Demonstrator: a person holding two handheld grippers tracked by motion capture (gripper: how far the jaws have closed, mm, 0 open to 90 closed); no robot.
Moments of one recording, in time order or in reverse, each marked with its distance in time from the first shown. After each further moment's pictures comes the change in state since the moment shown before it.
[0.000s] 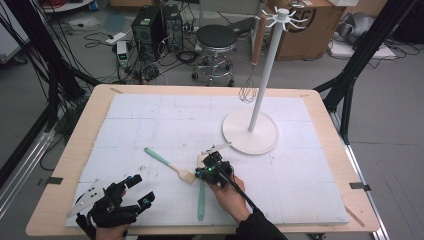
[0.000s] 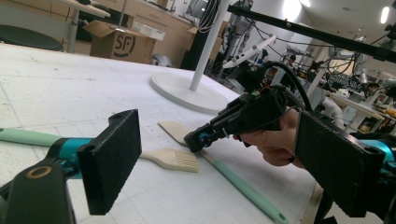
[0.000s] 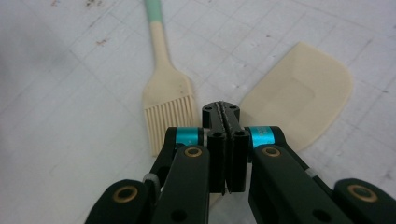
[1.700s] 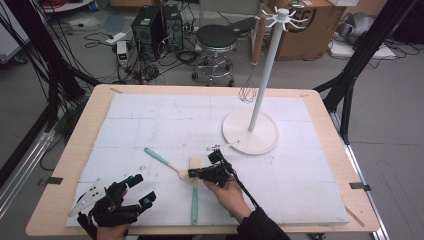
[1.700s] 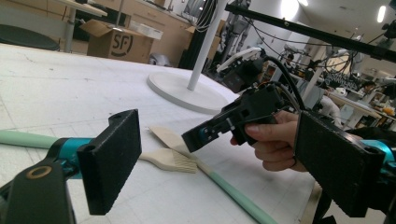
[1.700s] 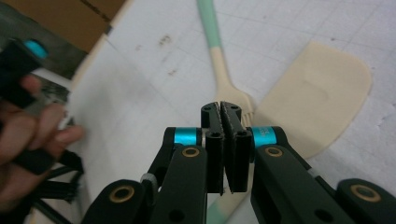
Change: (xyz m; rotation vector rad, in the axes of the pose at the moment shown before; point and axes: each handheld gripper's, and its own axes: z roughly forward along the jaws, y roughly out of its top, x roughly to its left) left arm -0.001 0.000 0.003 0.003 -0.012 0.001; right arm -0.010 -0.001 0.005 -0.061 0.326 0.201
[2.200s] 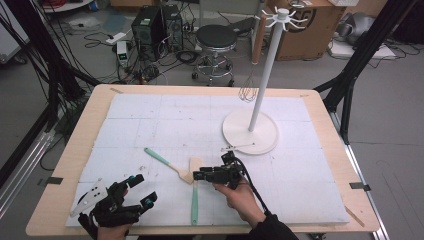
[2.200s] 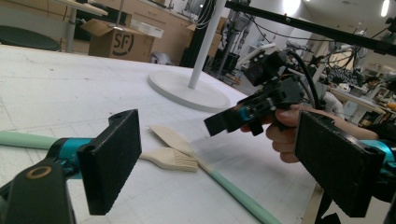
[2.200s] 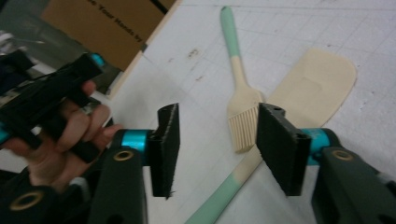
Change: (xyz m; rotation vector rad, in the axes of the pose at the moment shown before) left arm -0.001 0.000 0.001 0.008 0.005 0.010; right arm -0.007 -0.009 -0.031 -0.078 0.120 0.035
